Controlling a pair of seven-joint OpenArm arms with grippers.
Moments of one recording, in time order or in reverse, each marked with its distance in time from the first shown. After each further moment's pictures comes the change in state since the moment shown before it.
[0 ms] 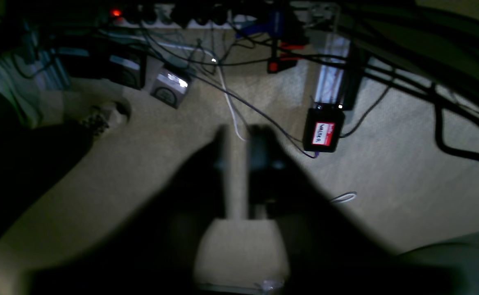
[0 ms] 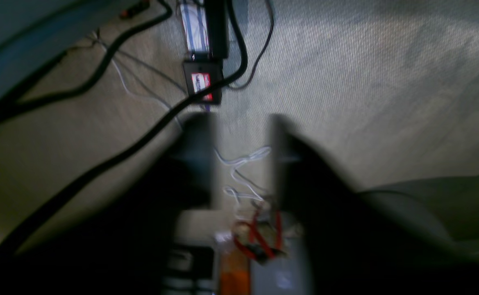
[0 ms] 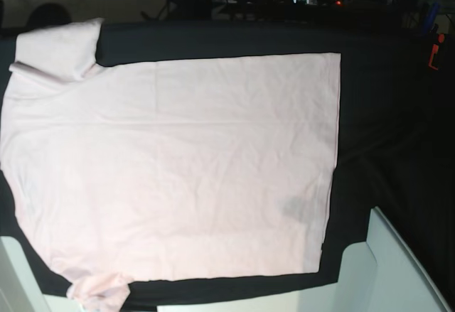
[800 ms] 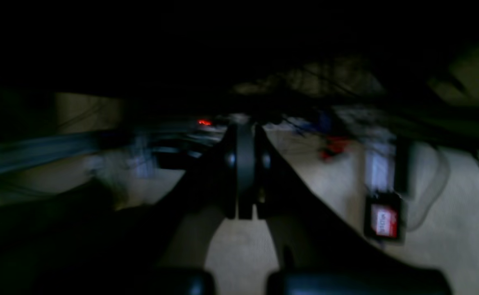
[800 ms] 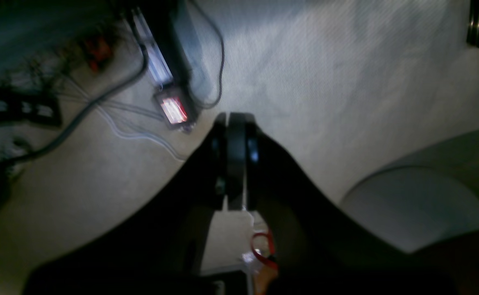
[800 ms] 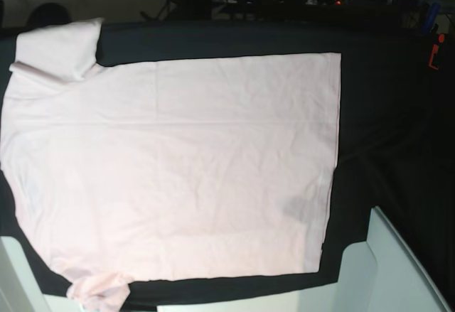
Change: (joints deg) left arm 24.9 -4.8 -6.8 40.6 0.1 -0.2 -9.7; right arm -24.1 1.1 24.7 46.4 -0.5 15.2 -18.4
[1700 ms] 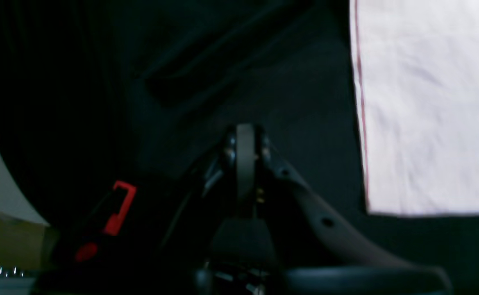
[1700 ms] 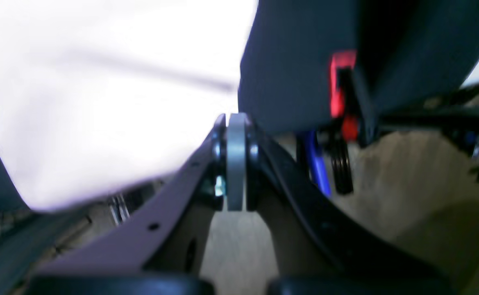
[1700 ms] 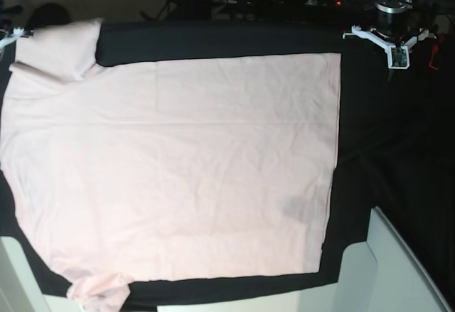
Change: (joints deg) left arm 0.2 -0.4 -6.8 38.0 0.0 0.0 11.7; right arm 16.4 -5.1 26.4 49.8 0.1 24.8 -27.4
